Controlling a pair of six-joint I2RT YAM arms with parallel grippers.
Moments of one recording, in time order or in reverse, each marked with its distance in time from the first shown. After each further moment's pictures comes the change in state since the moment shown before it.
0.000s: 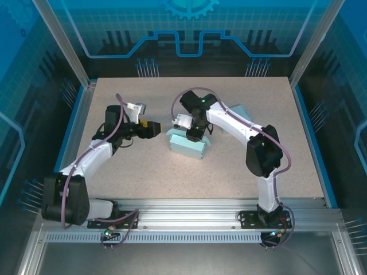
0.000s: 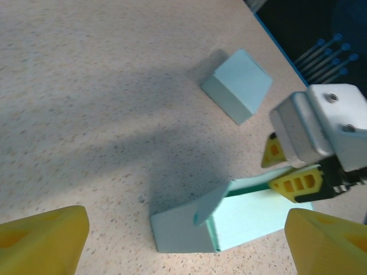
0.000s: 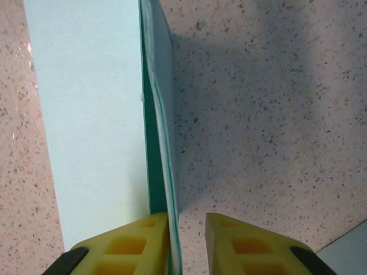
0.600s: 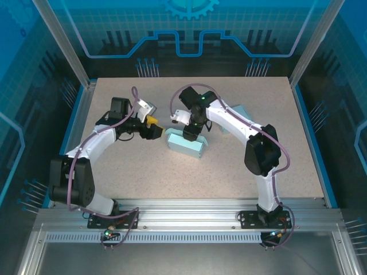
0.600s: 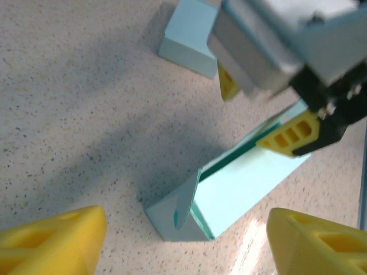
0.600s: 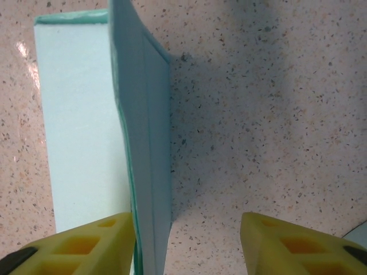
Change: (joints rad) left arm -0.004 0.161 0.198 -0.295 0.140 0.507; right arm -0.006 0.020 0.063 0.005 -0.014 0.014
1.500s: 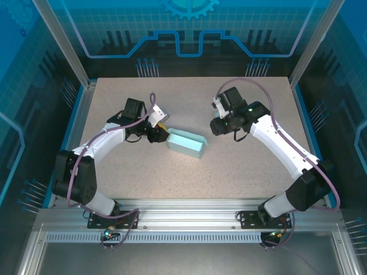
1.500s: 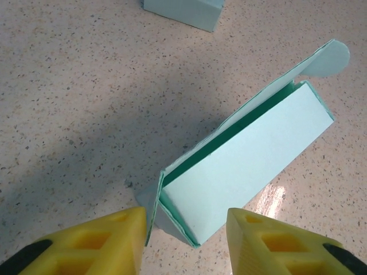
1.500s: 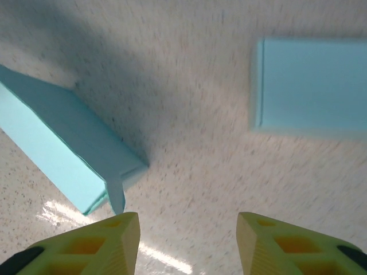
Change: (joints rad) left arm -0.145 0.037 0.055 -0.102 -0.189 0.070; right arm -0.144 -0.558 -0.472 0.153 0.111 0.682
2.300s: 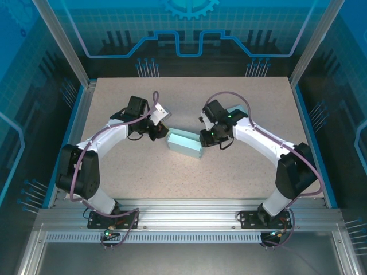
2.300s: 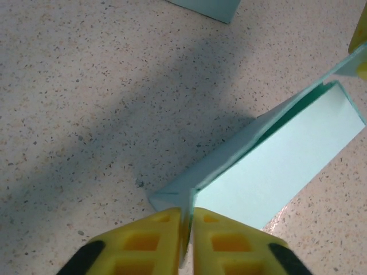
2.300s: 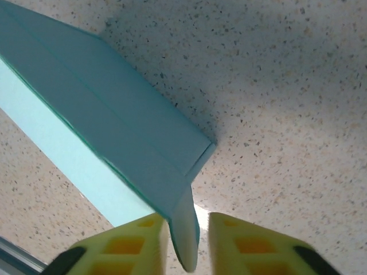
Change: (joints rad) left arm -0.010 0.061 0.051 -0.017 -0.046 -0.023; right arm 0.079 0.148 -0.092 0.114 -0.141 0.120
